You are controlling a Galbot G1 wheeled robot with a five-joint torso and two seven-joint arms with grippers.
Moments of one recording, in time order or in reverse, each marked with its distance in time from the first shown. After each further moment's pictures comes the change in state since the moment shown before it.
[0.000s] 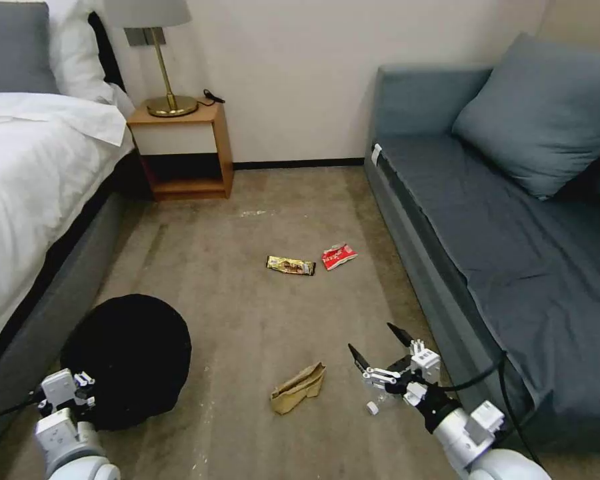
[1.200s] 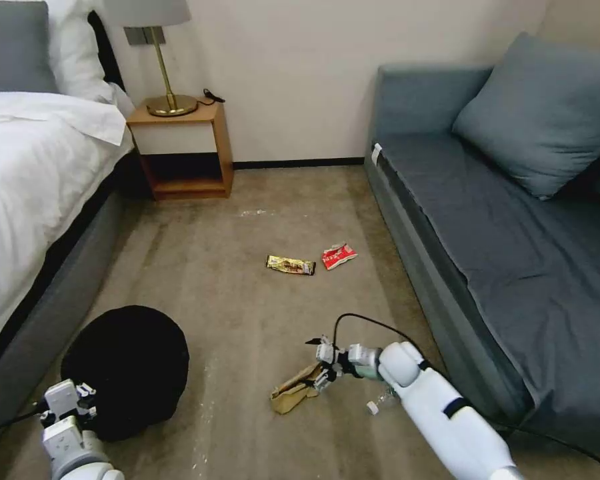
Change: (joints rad) left arm 0.001 -0.040 -0.007 0.049 0.041 -0.013 -0.006; right arm 0.770 0.235 -0.361 -1.016 -0.734 0.165 -0.463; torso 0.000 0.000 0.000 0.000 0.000
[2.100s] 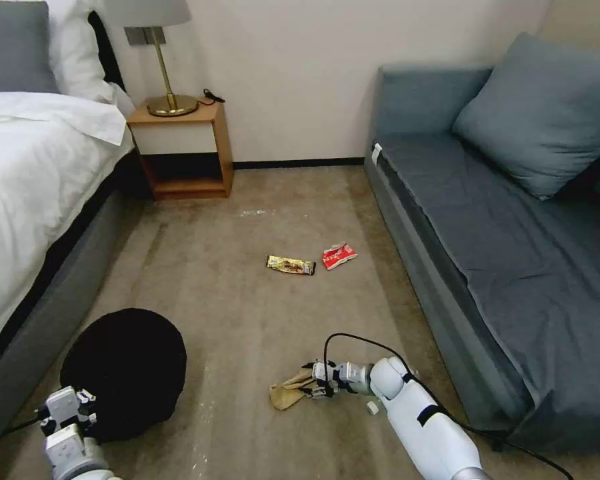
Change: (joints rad) left arm -0.004 0.007 0.013 0.057 0.018 -0.049 -0.001; right arm -0.030 0.063 0.106 -0.115 -0.124 0.086 0.013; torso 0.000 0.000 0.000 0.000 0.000
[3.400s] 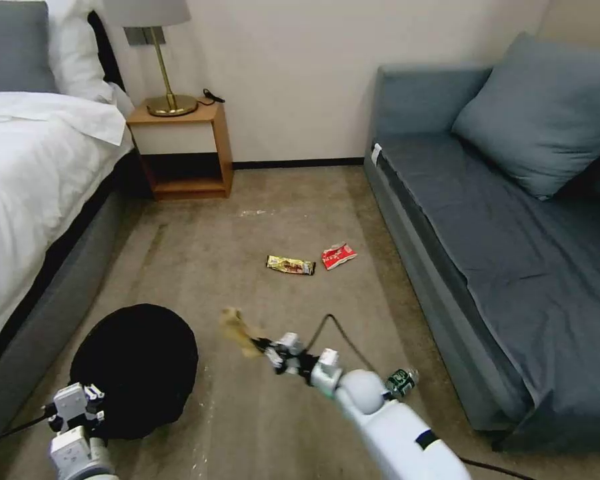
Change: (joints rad) left arm 0.045 -0.028 0.028 -0.084 0.028 -0.031 0.029; right arm -0.104 0.054 -0.349 0.450 0.977 -0.199 0.408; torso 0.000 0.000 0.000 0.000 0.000
